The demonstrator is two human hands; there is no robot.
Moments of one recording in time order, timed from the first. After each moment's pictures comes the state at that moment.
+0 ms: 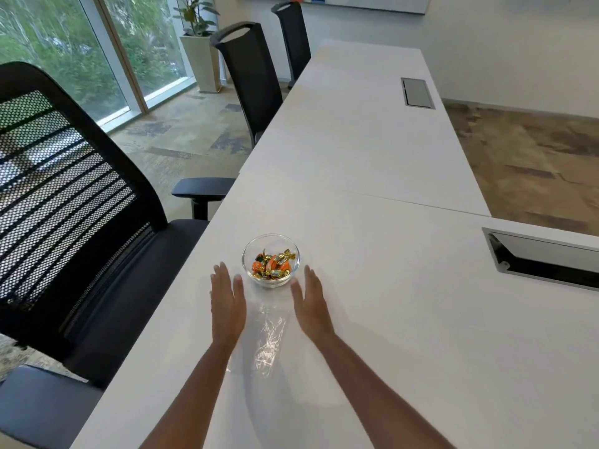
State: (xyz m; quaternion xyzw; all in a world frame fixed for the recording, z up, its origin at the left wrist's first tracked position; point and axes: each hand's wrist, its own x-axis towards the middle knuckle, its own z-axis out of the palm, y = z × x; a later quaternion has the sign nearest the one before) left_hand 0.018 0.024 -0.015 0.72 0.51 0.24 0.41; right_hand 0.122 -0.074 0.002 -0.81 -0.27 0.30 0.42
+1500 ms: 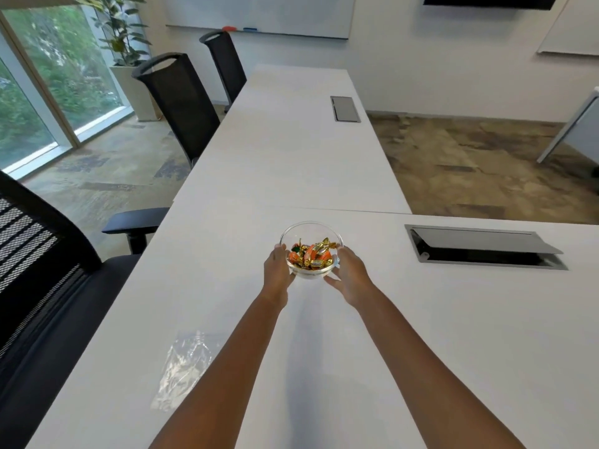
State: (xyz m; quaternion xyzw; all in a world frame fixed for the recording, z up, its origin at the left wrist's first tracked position) left_hand 0.183 -0.077 0.098 0.48 0.37 0.19 0.78; right_hand 0.259 -0.168 0.103 -0.64 0.05 0.34 0.68
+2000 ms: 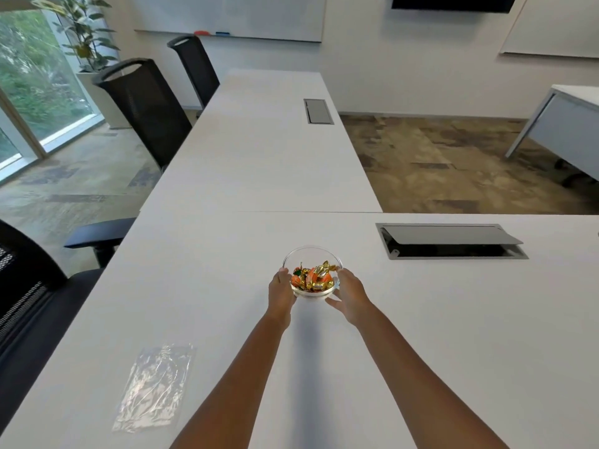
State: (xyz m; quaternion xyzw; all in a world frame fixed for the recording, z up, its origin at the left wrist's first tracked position) left_hand 0.216 -0.131 0.061 0.49 0.38 0.13 0.77; right_hand 0.284 -0.230 0.074 -0.66 0.11 0.33 0.67
